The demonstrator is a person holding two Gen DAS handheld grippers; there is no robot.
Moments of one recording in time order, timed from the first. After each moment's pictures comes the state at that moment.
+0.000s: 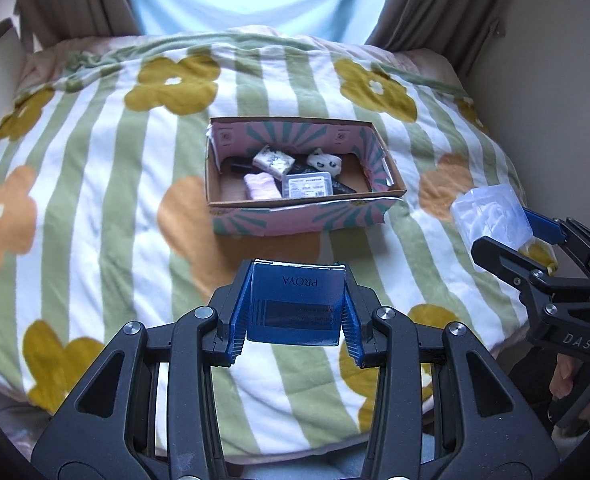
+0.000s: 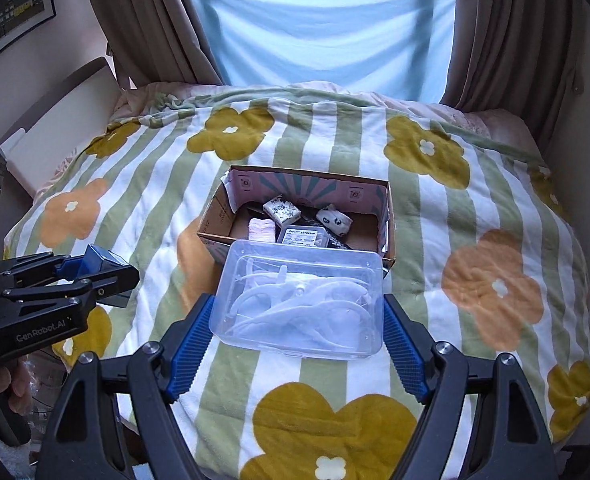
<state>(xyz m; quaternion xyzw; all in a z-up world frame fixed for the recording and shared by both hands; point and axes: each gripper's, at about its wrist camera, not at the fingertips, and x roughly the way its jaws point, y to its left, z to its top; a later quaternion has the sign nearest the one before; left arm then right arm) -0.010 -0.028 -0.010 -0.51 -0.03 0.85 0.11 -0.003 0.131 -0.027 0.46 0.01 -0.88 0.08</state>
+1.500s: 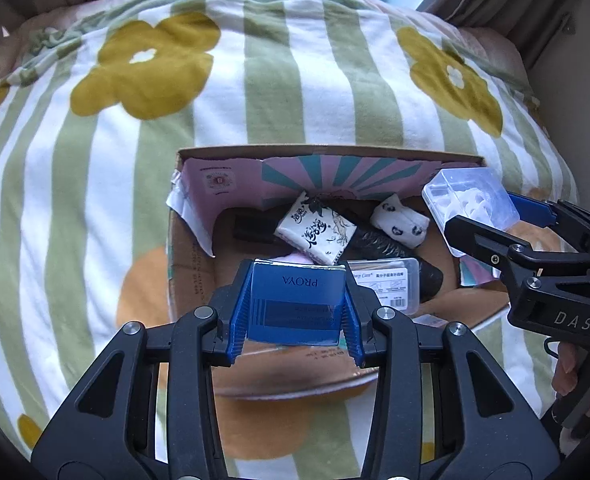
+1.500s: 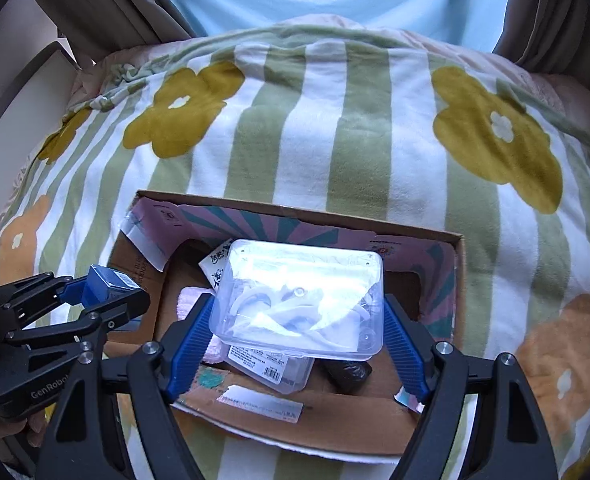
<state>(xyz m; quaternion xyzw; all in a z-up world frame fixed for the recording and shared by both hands) -0.258 -0.010 -0.162 -0.58 -0.02 0.81 0.08 -0.274 0.149 -0.187 0.56 -0.02 -0.82 0.10</state>
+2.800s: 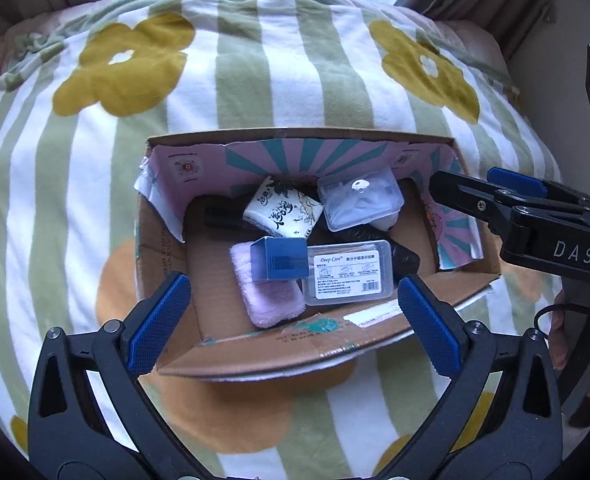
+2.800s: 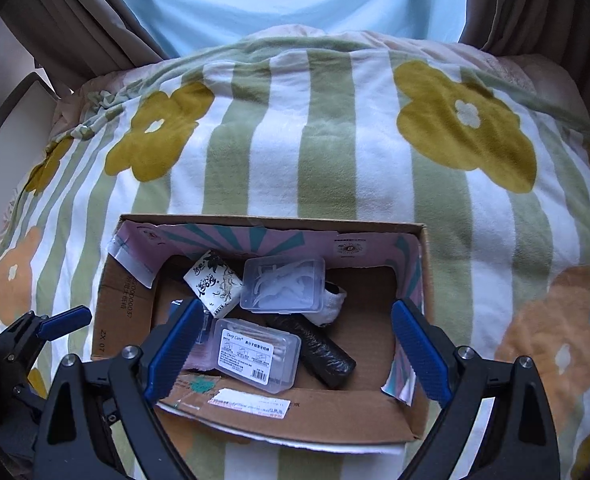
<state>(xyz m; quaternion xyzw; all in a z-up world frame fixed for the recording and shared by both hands) -0.228 0.002 -0.145 -0.56 -0.04 0.82 0.11 -0.250 0.172 -0.138 0.54 -0.05 -0.84 0.06</state>
